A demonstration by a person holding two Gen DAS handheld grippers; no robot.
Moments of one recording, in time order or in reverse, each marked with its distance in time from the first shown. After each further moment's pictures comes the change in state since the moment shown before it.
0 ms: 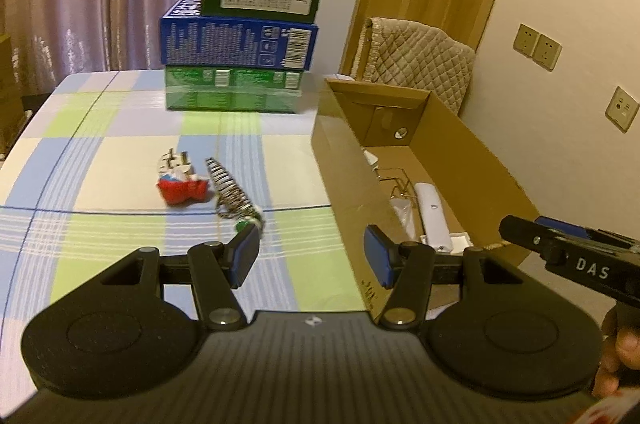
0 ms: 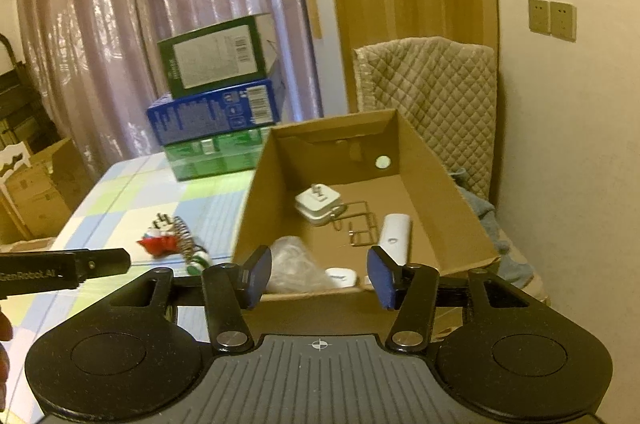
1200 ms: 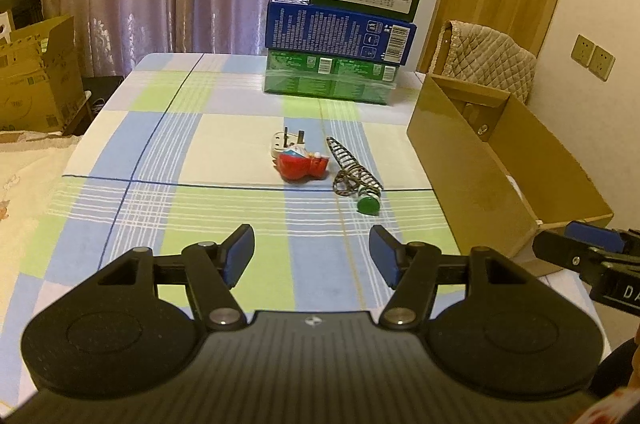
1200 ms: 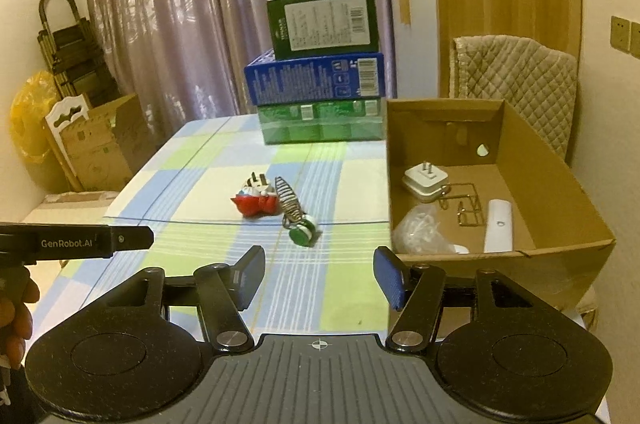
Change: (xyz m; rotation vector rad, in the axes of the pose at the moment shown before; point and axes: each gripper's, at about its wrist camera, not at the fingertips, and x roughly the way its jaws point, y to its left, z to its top) left arm -0.033 0.103 -0.024 -0.051 0.006 0.135; right arm 0.019 0.094 -0.031 -0.117 0.065 0.148
